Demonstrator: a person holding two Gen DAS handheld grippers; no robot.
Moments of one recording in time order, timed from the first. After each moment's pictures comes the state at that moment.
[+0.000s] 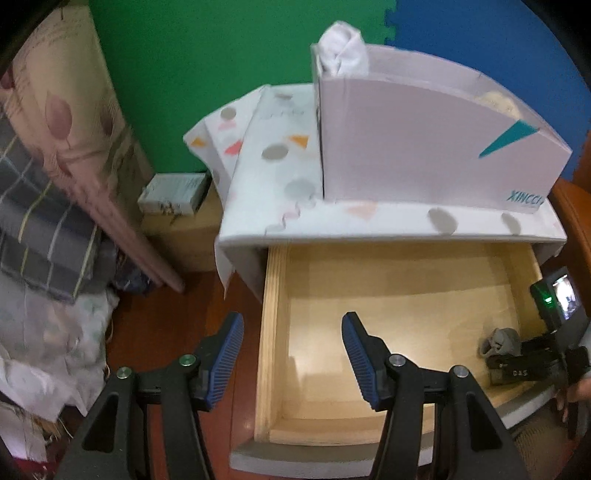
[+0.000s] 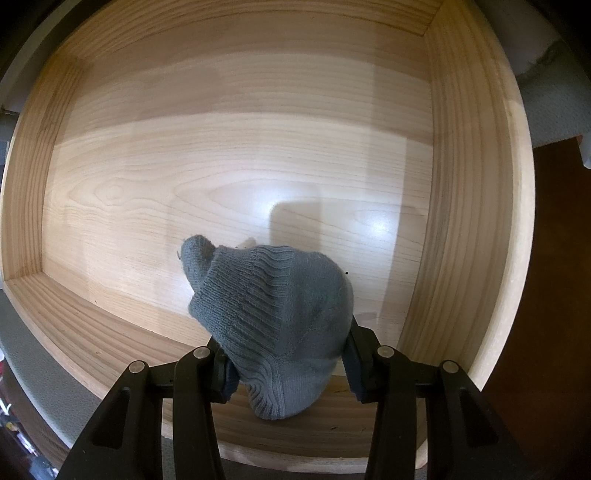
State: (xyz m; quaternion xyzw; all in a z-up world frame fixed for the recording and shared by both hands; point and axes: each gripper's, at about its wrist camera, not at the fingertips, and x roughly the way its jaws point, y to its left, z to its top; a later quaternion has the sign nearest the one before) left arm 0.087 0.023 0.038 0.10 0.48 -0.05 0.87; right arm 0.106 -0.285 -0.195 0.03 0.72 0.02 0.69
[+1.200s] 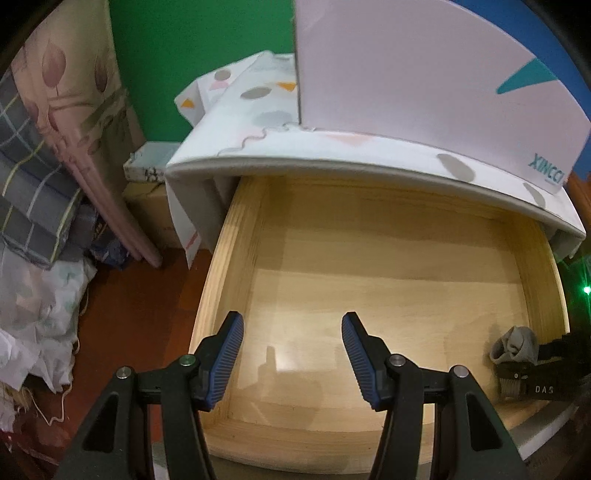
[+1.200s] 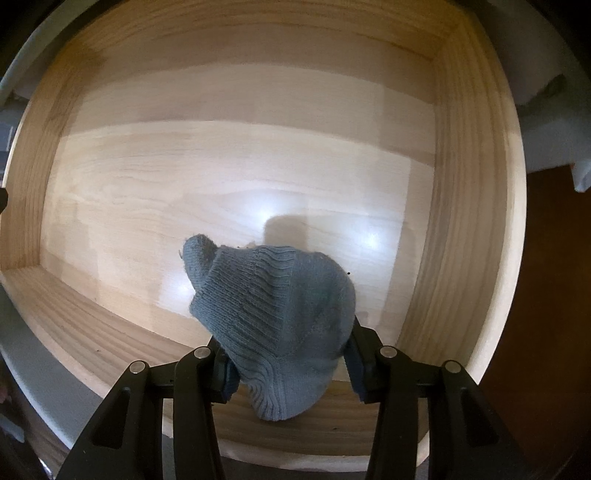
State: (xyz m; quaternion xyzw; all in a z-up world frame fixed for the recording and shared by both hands) left arm 0.079 0.005 -0.028 0.05 0.48 -0.05 0.87; right arm 0.108 -0.268 -0.178 0.00 0.71 0.02 0.71
